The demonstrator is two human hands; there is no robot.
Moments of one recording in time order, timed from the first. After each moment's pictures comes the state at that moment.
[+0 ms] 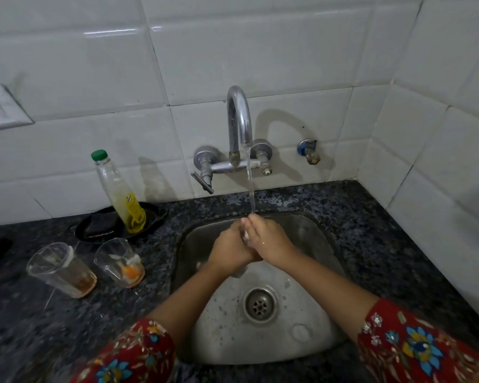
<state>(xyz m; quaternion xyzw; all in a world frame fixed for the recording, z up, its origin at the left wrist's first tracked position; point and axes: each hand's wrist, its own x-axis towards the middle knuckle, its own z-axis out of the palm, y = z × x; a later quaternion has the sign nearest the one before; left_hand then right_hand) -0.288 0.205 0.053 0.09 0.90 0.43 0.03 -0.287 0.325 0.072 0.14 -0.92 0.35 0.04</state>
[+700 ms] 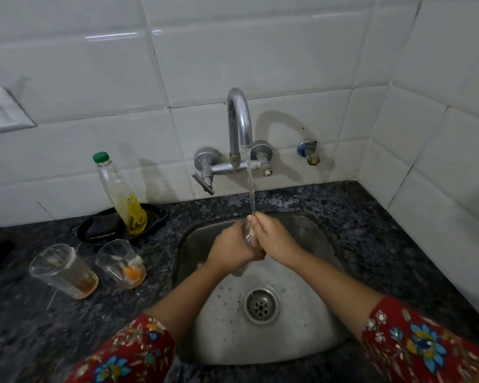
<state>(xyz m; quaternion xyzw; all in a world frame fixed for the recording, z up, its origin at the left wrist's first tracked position) -0.291 0.203 0.060 0.10 0.90 0.41 0.05 -0.291 0.331 0.073 0.13 -0.88 0.47 0.04</state>
